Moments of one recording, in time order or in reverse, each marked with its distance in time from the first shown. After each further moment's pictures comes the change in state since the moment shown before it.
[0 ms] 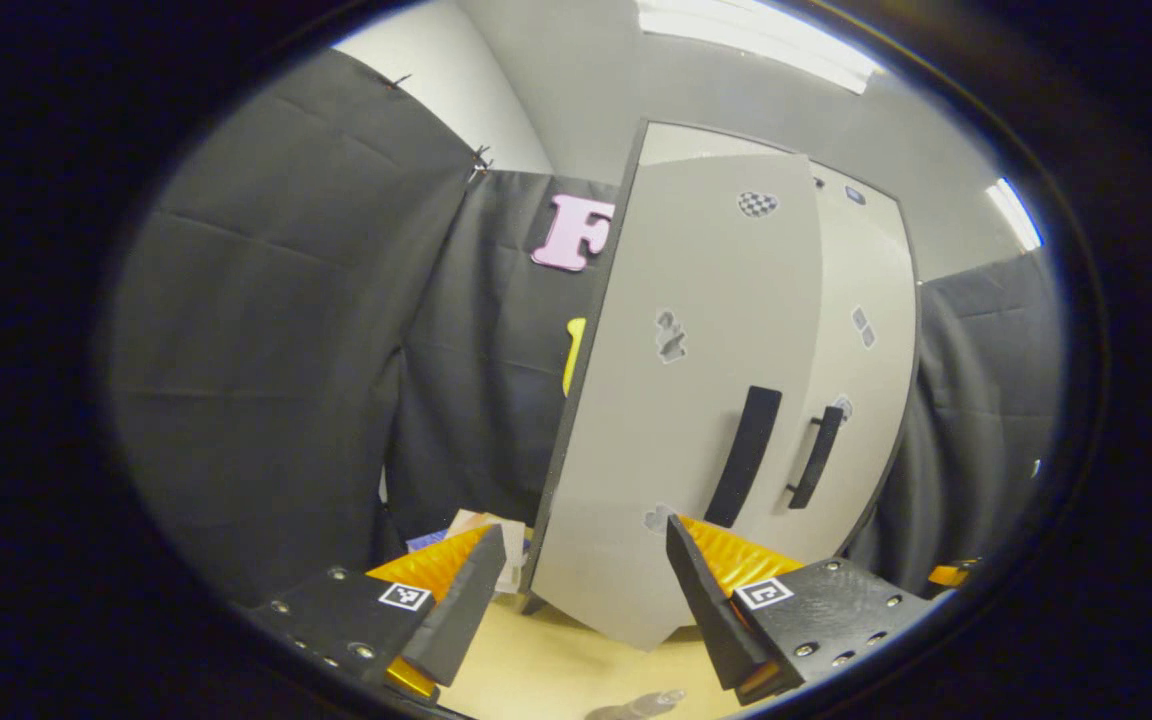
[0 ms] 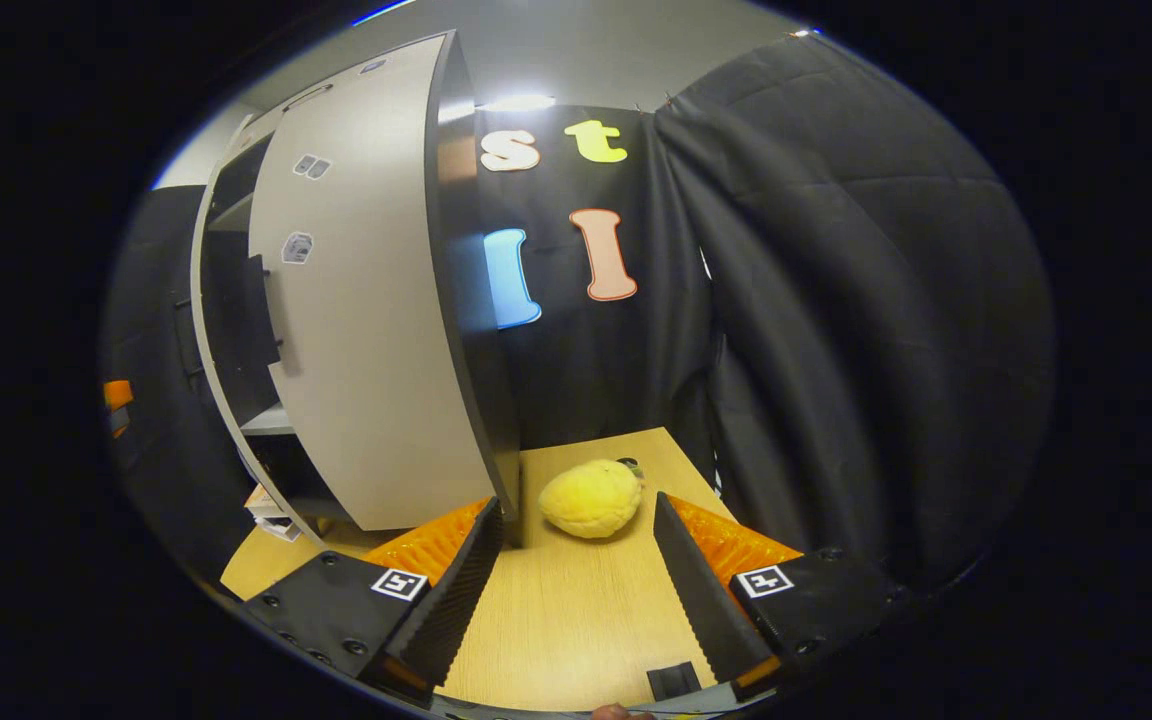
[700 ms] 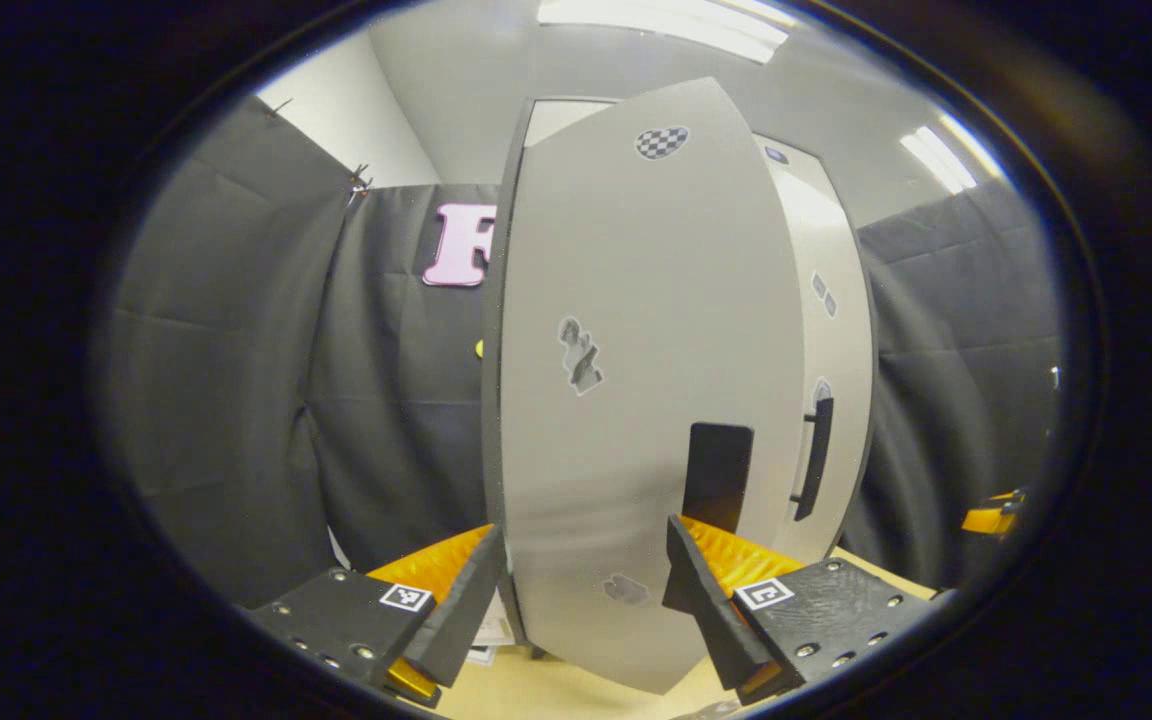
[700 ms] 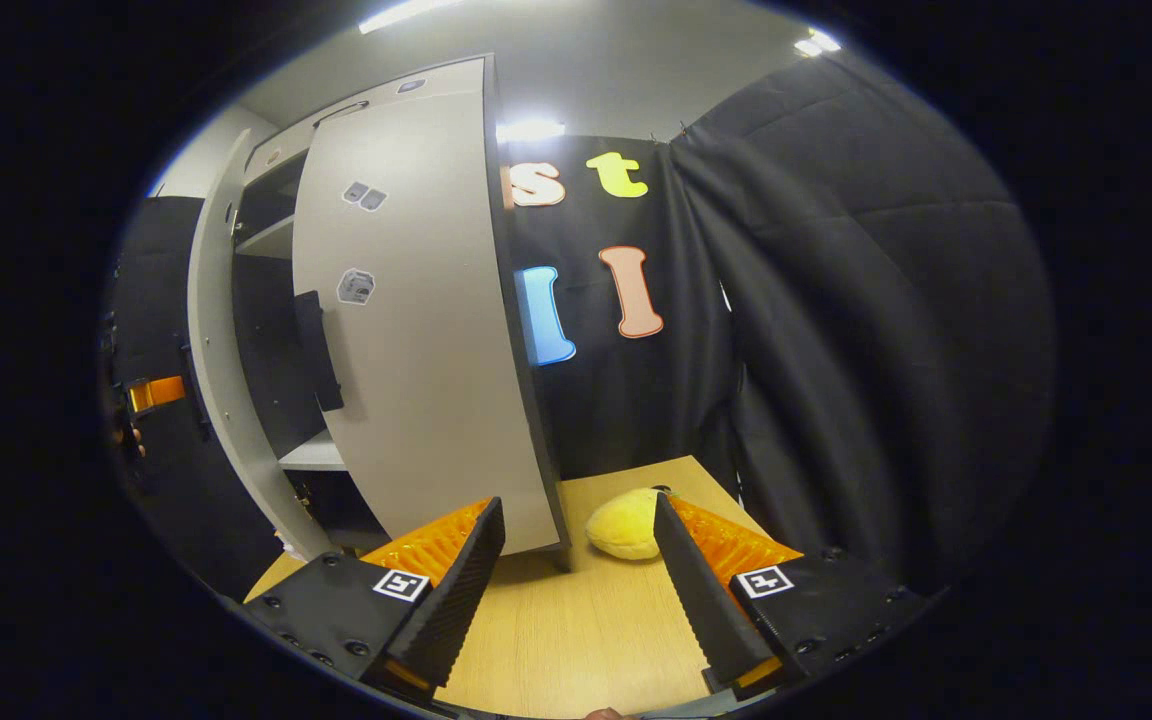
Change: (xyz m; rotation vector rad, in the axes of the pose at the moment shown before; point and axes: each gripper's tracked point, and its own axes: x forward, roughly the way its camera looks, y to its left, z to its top) left arm 0.106 -0.063 0.014 0.177 0.017 -0.240; right arm -0.043 0.062 0.030 -0.012 -0.083 0.022
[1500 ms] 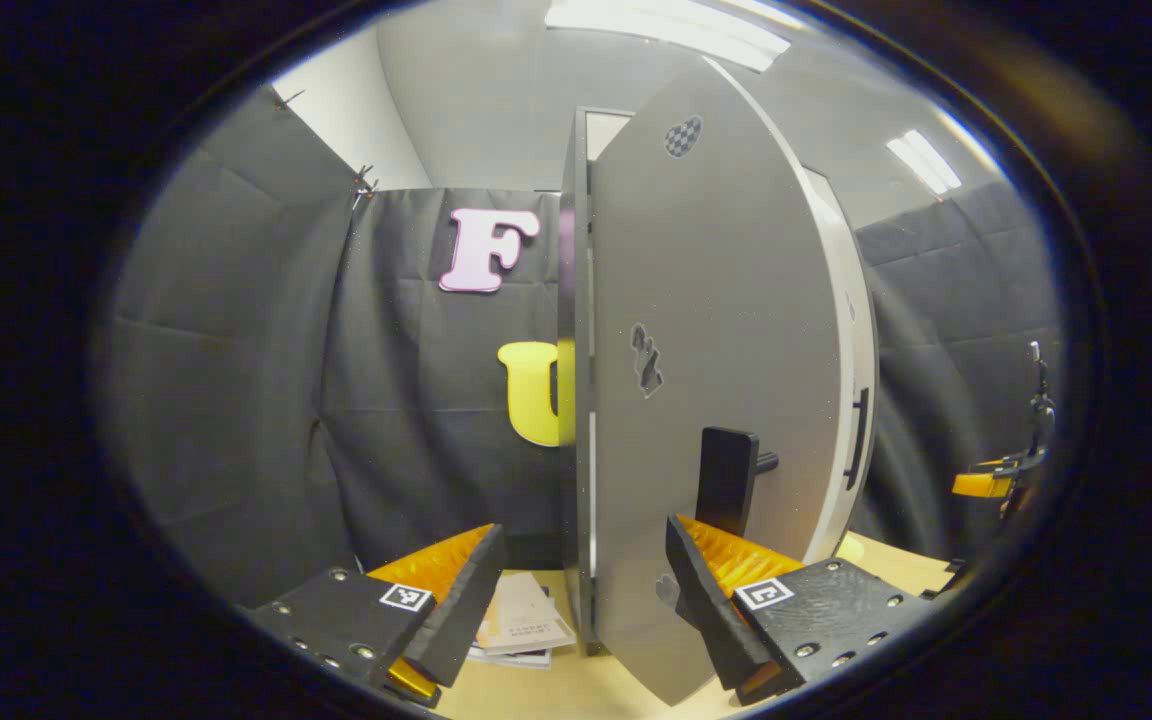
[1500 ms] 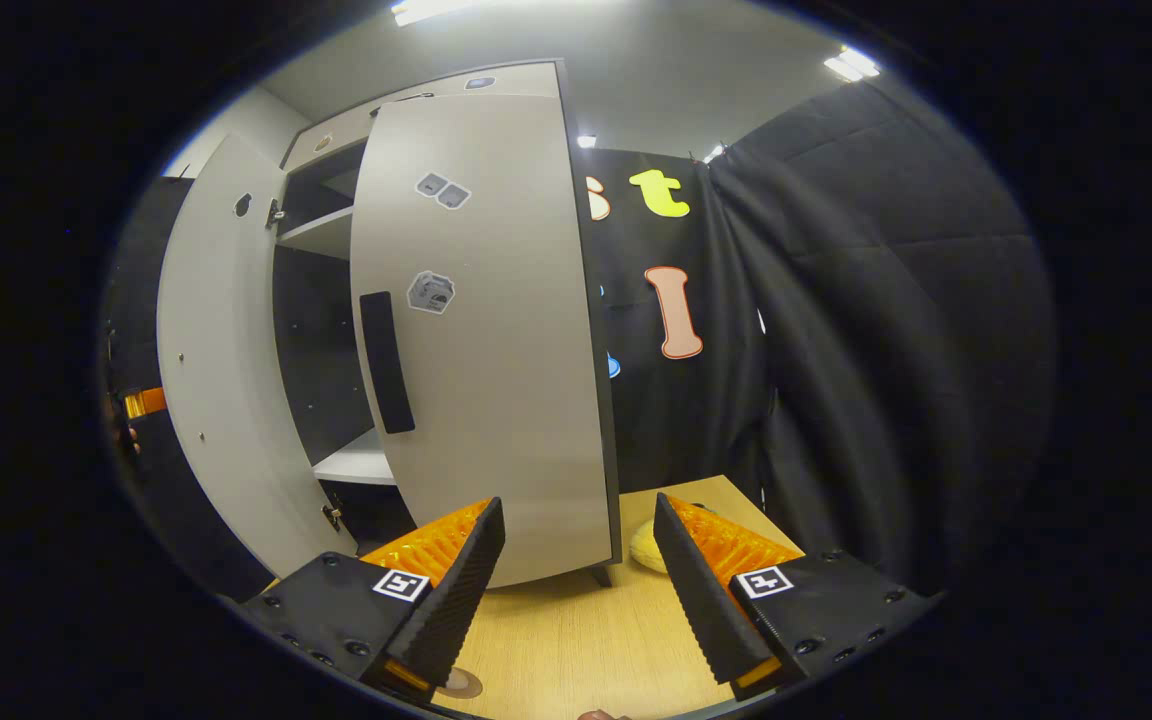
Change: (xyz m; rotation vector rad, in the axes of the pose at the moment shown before) left arm -0.023 0.109 0.012 0.037 -0.019 -0.082; right arm 0.007 0.079 0.016 -0.035 -0.052 0.052
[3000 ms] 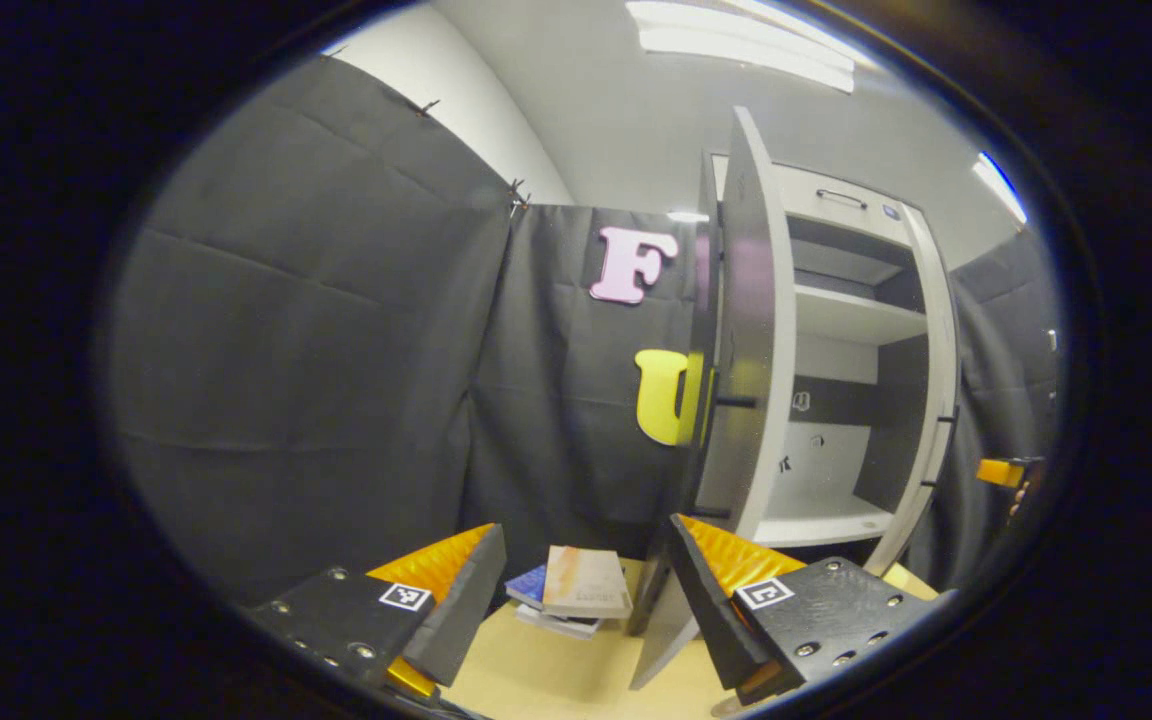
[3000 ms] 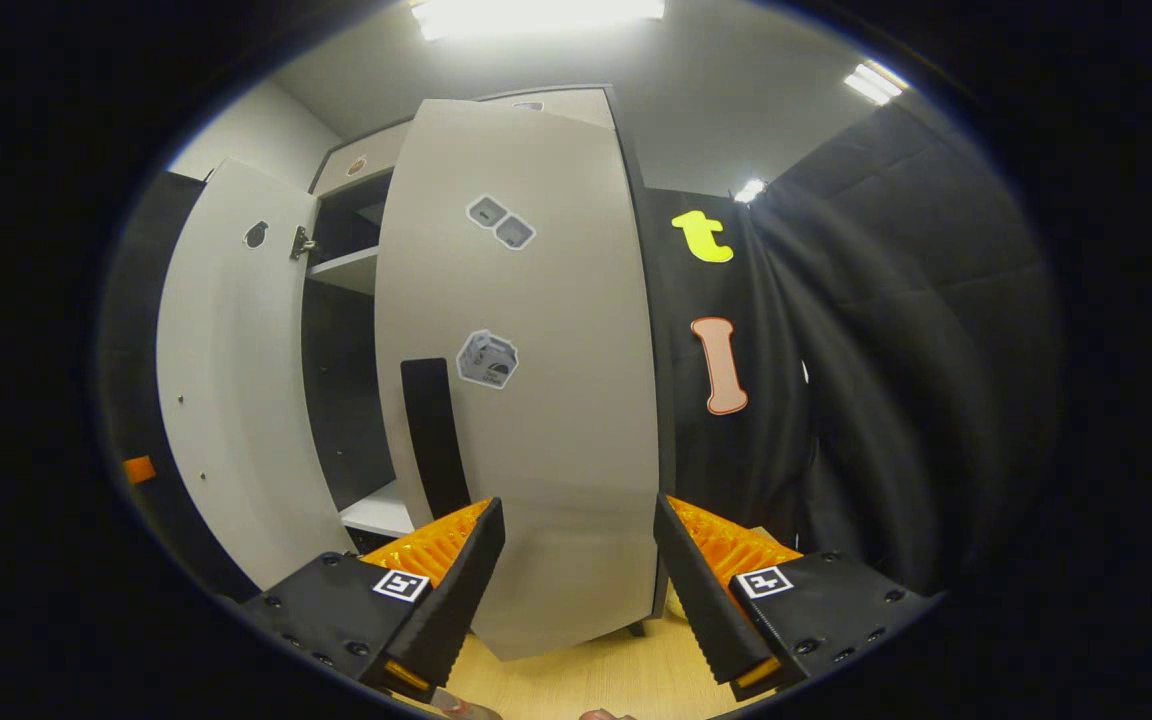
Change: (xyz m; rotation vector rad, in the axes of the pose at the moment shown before) left arm -0.118 0.066 -0.031 -0.126 -0.074 0.393; right arm 0.034 0.059 0.043 -0.041 -0.135 0.091
